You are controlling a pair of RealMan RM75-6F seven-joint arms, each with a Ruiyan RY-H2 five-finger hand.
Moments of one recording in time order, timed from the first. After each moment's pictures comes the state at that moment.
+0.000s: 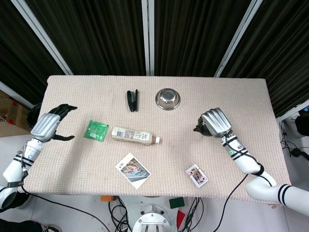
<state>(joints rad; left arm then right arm) -0.52 -1.21 -0.04 -1.24 1.53 1.14 -0.51 0.69 -1.36 0.17 -1.42 -1.42 1.02 -0.07</state>
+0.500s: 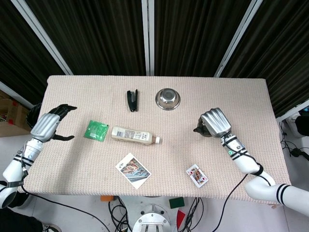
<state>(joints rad) -0.52 -1.22 -0.04 -1.22 1.54 1.14 -0.53 0.69 -1.37 0.16 -1.40 -1.42 1.03 -0.14</state>
